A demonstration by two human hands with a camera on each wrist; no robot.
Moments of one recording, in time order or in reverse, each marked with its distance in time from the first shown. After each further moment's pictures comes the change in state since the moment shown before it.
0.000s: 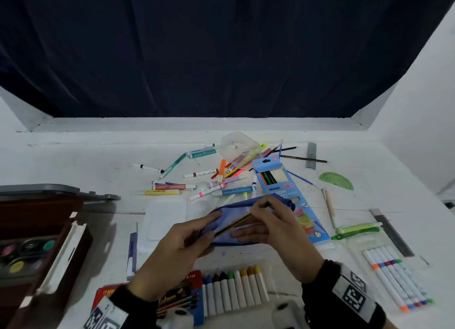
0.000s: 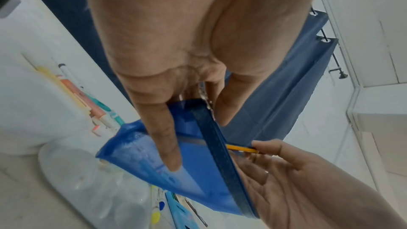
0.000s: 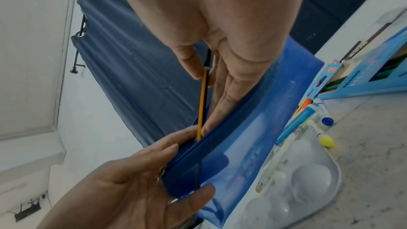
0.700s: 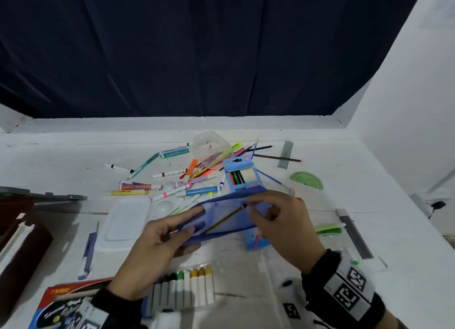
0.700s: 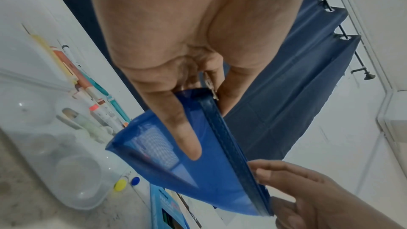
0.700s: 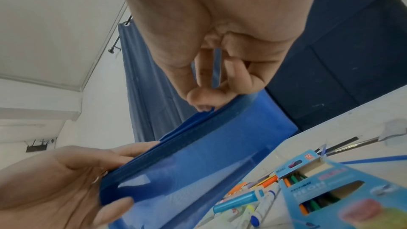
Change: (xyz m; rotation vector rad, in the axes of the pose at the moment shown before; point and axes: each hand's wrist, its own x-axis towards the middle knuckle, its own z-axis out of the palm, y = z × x) left_hand 0.015 0.025 0.077 -0.244 0.159 -0.049; right_hand 0.006 -0.016 -0.116 -0.791 0.148 -0.574
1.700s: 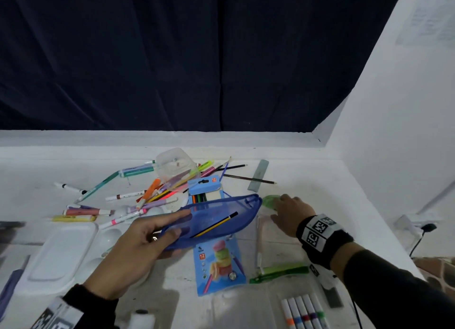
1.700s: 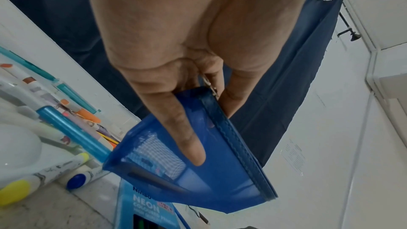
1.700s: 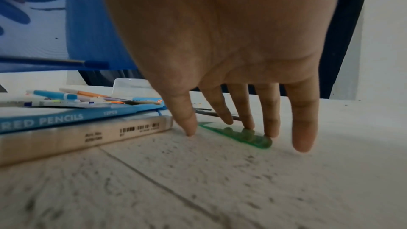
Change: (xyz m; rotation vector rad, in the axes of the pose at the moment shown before) left_hand 0.078 0.011 0.073 0.248 0.027 0.024; right_hand 0.112 0.184 -0.075 -0.959 -0.587 0.310
